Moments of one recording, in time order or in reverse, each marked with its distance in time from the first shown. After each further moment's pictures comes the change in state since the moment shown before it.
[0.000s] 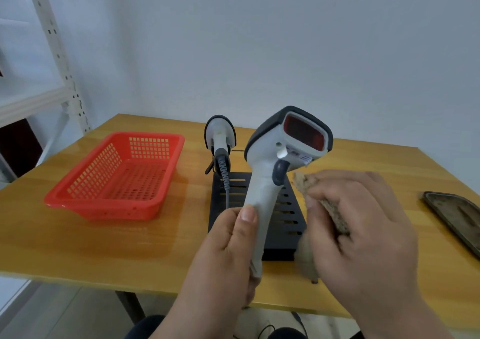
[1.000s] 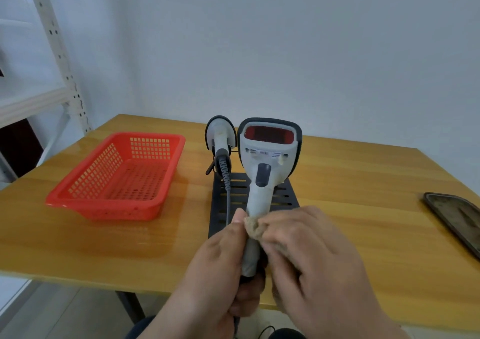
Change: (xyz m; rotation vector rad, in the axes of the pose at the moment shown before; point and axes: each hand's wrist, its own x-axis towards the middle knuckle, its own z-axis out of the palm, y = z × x) left_hand 0.006 -0.005 -0.006 -0.305 -0.182 -0.208; right_hand -0.023 -0.022 0.012 0.257 -0.194 -0.067
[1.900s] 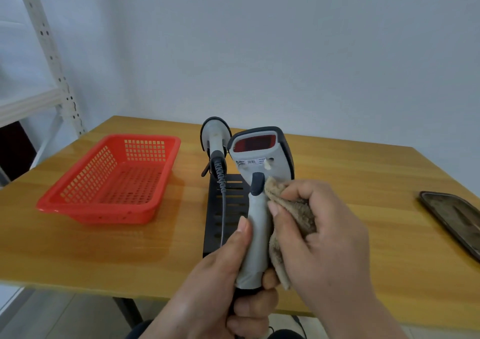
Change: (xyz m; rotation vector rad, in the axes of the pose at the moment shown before) left_hand 0.003 -0.002 -0.011 -0.176 -0.332 -0.392; right_hand 0.018 0.006 0.003 -0.013 0.172 0.343
